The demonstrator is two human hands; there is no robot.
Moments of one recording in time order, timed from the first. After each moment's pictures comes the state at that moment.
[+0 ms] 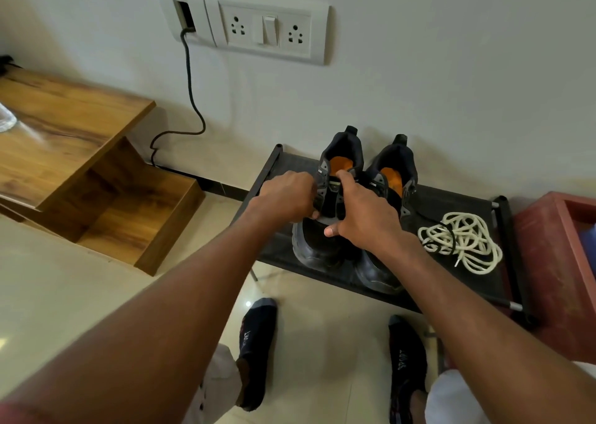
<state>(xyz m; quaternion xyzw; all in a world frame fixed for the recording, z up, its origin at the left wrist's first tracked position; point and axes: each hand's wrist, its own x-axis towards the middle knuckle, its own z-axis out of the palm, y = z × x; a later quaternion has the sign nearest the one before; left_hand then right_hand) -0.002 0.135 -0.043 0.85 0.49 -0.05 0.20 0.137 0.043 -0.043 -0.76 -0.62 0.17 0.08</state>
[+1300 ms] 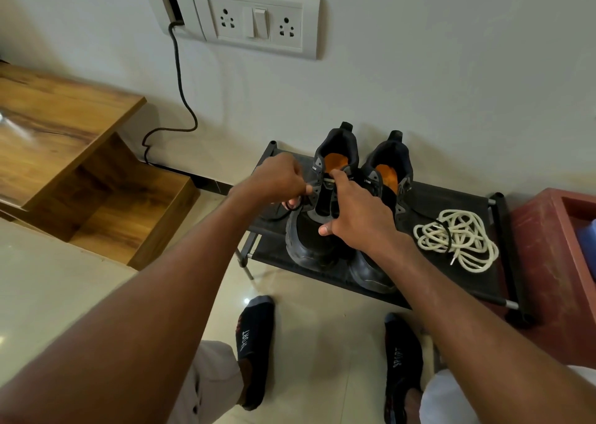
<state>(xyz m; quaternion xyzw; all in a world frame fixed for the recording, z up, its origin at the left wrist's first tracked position) -0.004 0.148 -0.026 0.77 0.54 0.02 0.34 0.137 0.042 -0.044 -0.76 -0.61 0.18 0.08</state>
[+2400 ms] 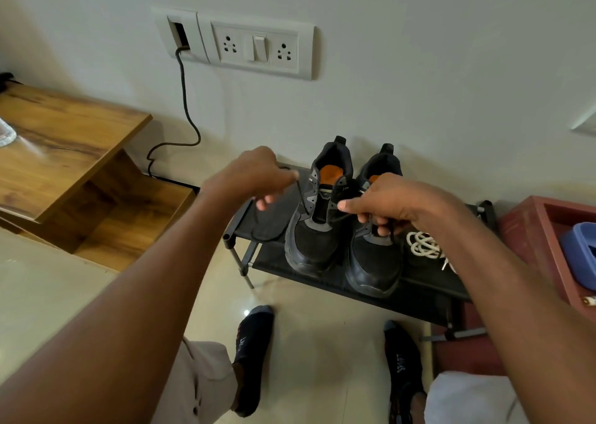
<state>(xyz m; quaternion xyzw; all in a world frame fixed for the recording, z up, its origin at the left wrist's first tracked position) -0.034 0.143 0.032 0.76 0.55 0.00 0.35 0.185 0.042 0.031 -0.78 -0.45 0.42 0.08</state>
